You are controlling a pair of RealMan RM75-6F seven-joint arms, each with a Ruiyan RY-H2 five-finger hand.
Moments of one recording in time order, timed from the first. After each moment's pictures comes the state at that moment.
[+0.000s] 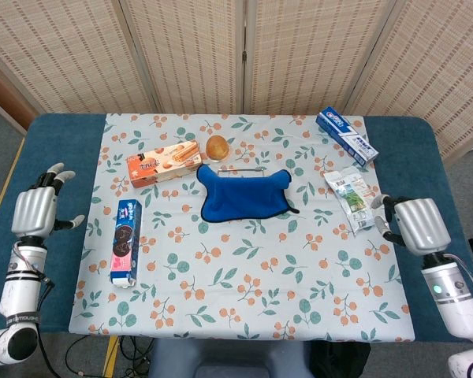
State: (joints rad) left arm -0.57 -1.14 -0.18 -1.71 0.90 1.30 0.26; right arm 0.40 -1.05 0.07 -1.66 -1.38 1.34 -0.05
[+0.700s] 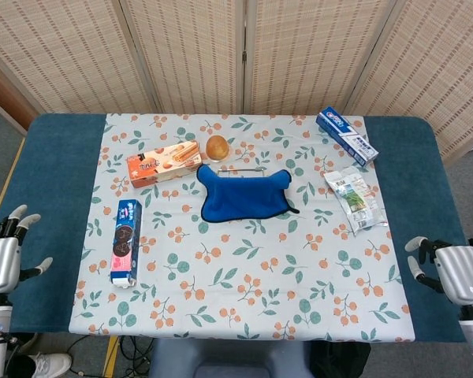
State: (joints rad) left arm -0.29 -1.13 -0.04 -1.75 1.19 1.55 0.21; right arm 0.16 -1.06 -0.03 -1.58 -1.52 1.53 0.11
